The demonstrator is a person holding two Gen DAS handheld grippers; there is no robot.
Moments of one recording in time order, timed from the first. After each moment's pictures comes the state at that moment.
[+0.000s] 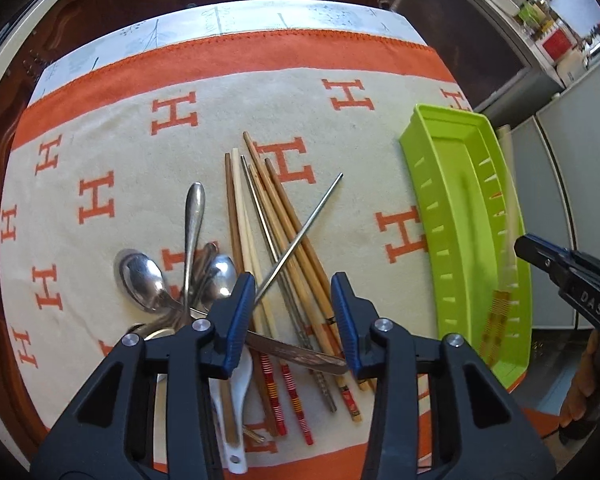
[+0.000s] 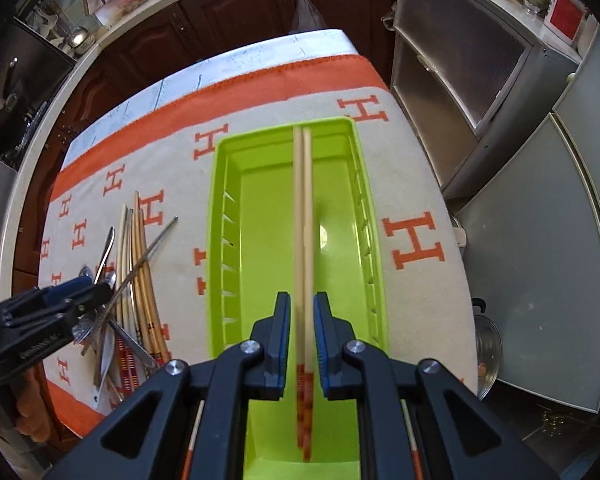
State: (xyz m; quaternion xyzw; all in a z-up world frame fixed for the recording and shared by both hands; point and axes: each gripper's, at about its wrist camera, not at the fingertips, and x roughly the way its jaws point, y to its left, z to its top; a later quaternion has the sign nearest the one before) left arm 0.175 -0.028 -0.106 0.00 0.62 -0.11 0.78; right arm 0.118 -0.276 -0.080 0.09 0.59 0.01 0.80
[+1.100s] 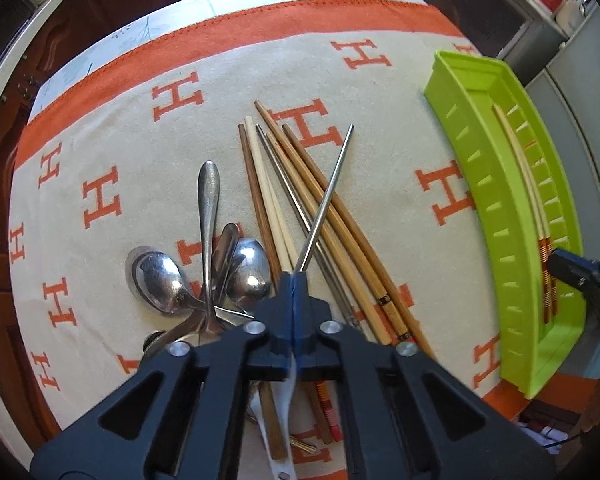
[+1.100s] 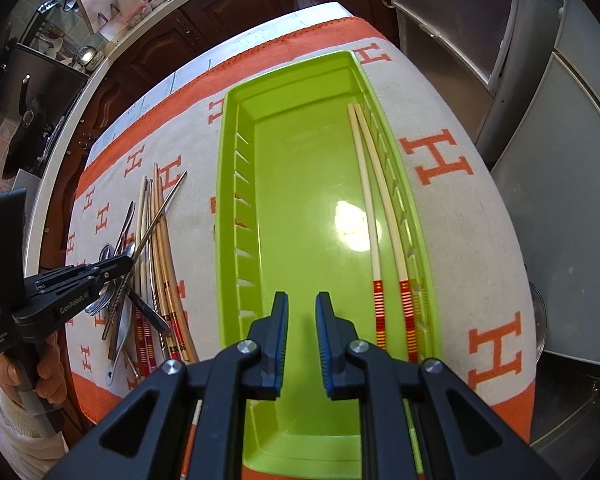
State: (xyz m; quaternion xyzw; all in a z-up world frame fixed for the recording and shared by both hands) left arm 0.165 -0.022 -0.136 0.06 0.62 -0.11 0.77; right arm 0.066 -0.277 -0.109 0.18 0.58 0.04 0.79
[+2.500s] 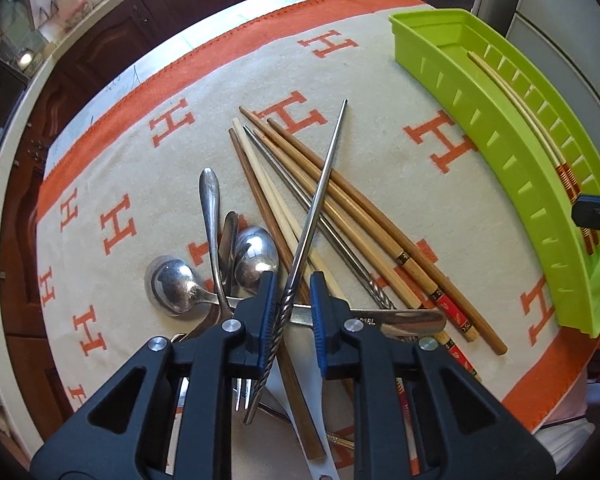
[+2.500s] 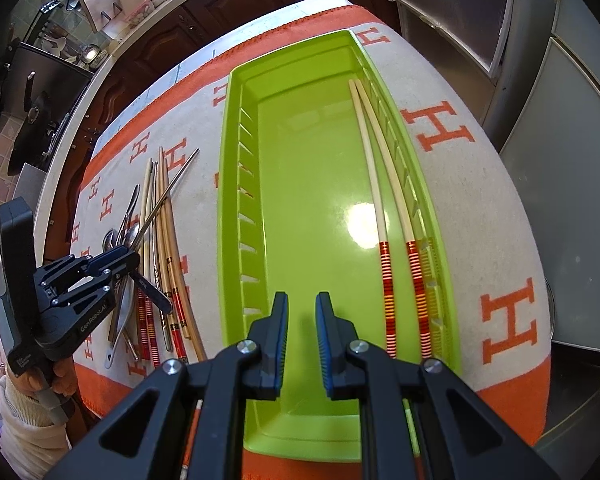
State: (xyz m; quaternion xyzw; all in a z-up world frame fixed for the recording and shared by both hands) left arm 0.124 -0.039 -0.149 0.20 0.55 -0.12 0.80; right arm 0.048 -0.269 -0.119 0.19 0.58 0.05 0.79
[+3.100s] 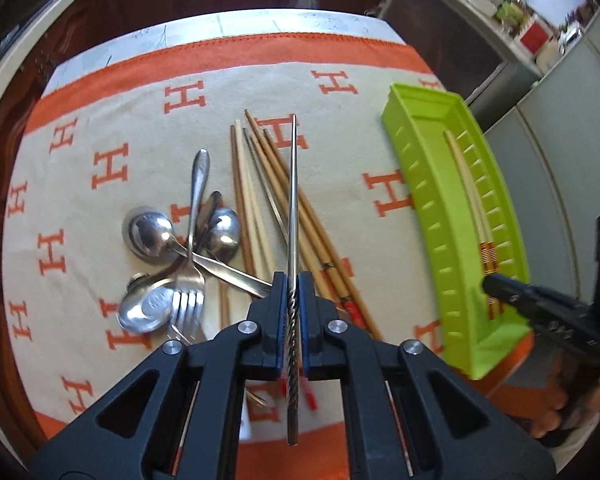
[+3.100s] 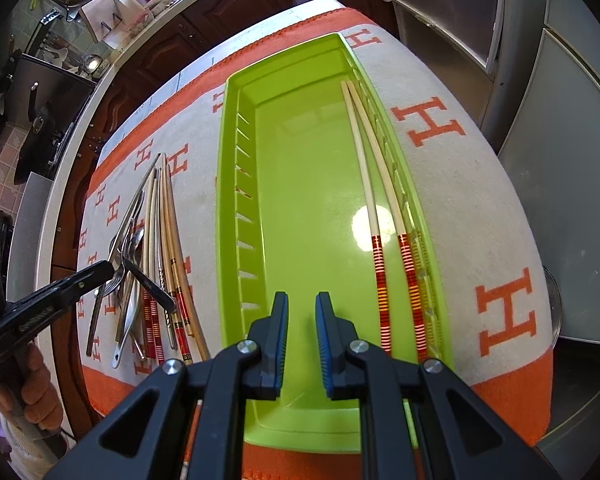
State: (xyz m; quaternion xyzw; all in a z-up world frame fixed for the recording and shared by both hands) left arm 0.111 -0.021 -0.095 -0.01 0.59 -0.12 0.80; right arm 0.040 -0.281 -0.118 0.21 0.57 0.06 0.79
